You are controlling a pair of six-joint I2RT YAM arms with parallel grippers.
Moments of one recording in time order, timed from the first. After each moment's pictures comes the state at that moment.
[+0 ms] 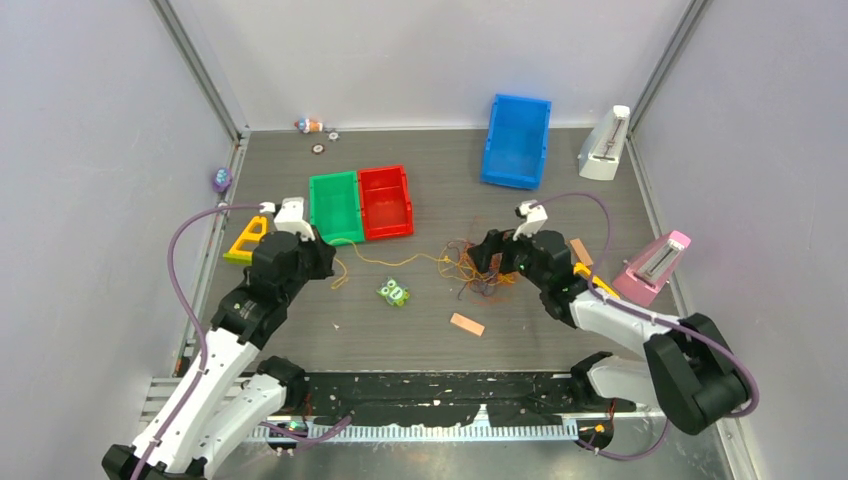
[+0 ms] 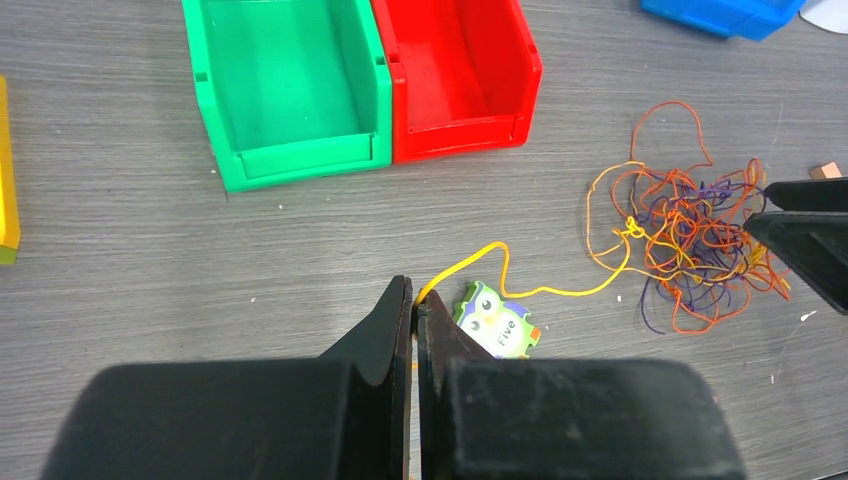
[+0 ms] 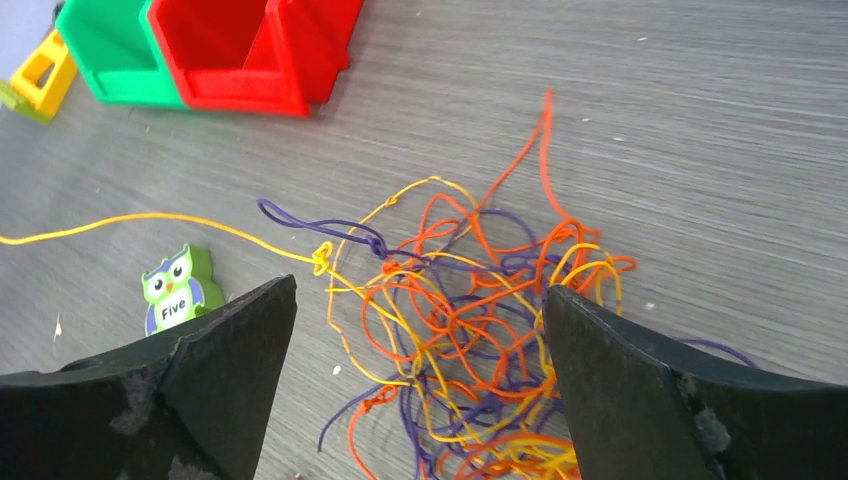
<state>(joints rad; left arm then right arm) -0.41 0.69 0.72 -0.46 -0.15 -0.38 0.45 1.16 0.38 0.49 -0.10 0.36</state>
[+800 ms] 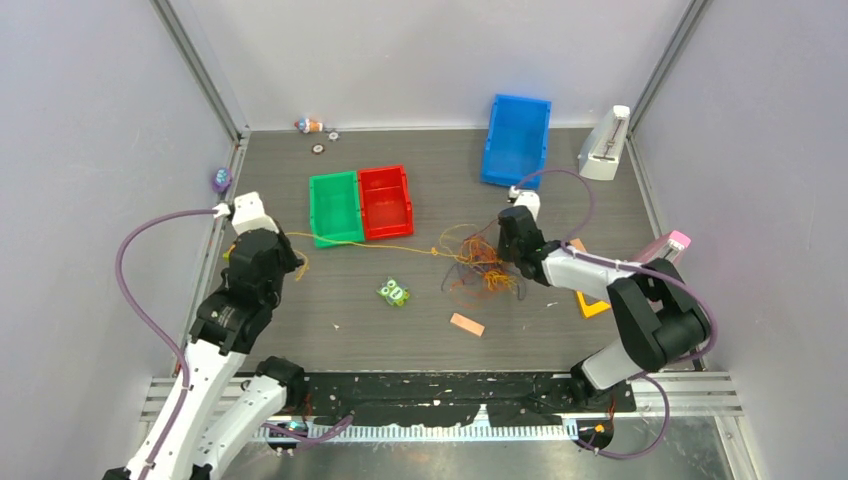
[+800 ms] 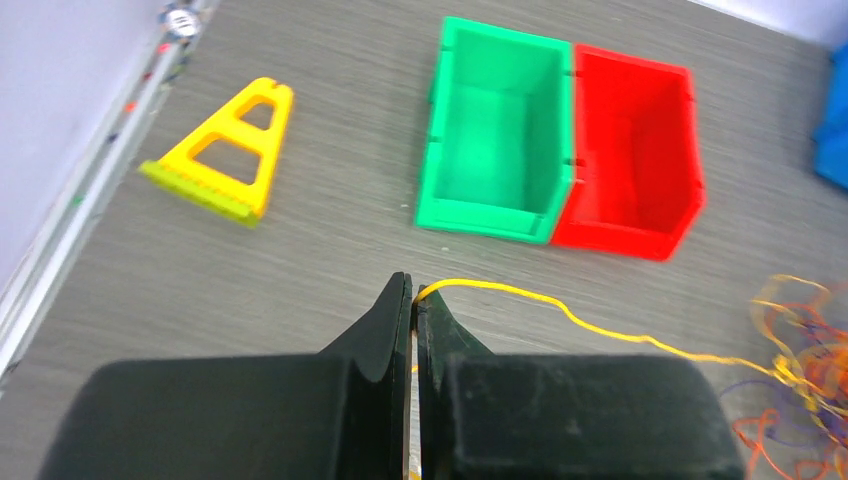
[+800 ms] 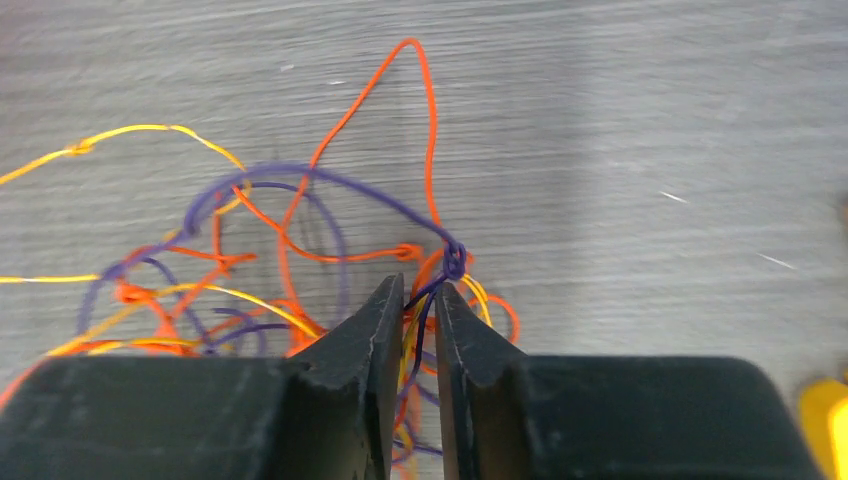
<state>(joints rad) -0.37 0.65 0.85 -0.60 -0.48 -0.38 0.49 1.53 0.73 0.04 0.33 0.40</state>
